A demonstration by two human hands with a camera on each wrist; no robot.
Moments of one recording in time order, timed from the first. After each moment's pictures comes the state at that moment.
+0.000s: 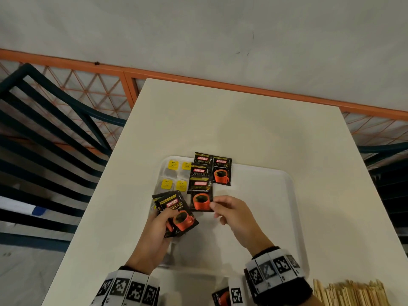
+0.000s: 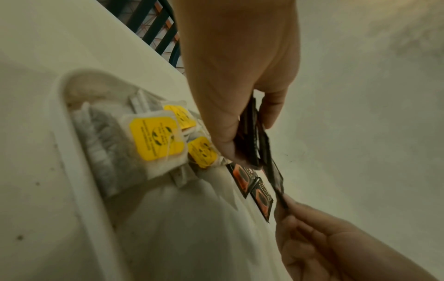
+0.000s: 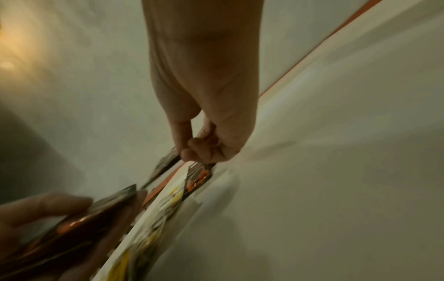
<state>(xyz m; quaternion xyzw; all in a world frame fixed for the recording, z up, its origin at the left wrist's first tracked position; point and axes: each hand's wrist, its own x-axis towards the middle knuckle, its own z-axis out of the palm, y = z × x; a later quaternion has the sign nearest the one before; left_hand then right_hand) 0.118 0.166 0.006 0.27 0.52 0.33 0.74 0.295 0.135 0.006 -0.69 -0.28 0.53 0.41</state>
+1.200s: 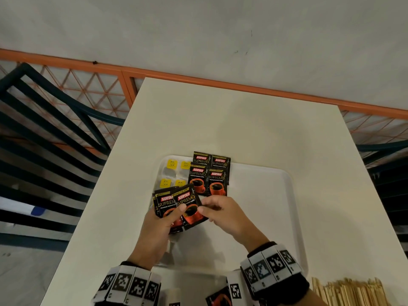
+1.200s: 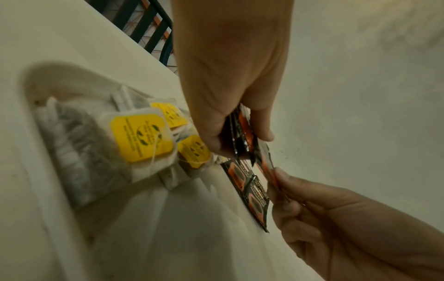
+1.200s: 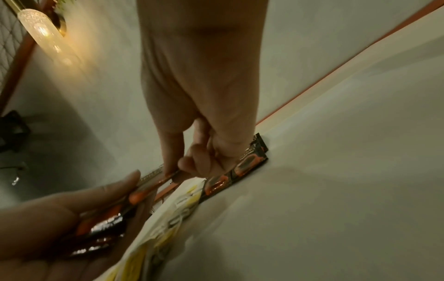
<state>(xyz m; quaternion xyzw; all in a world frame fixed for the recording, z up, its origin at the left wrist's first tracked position) 0.122 0.166 0.008 0.34 0.52 0.35 0.70 0.288 0.140 0.011 -0.68 -0.41 0.53 0.31</state>
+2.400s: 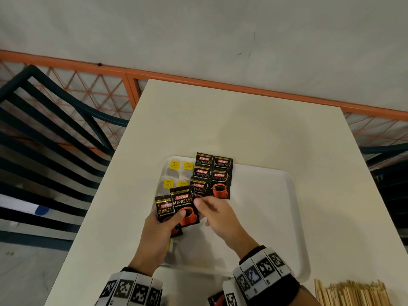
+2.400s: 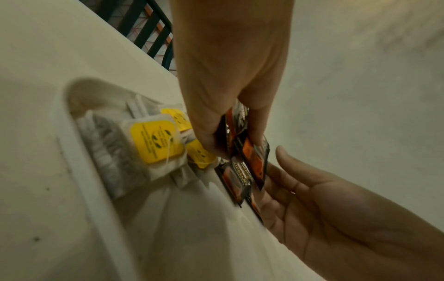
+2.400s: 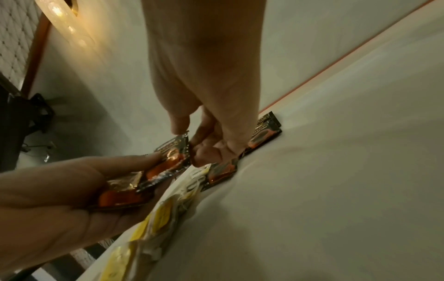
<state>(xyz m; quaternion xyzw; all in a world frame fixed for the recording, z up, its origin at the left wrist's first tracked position) 0.115 0.160 0.003 0.35 0.56 0.35 0.66 0.264 0.141 0.001 -0.68 -0.38 0.51 0.36</state>
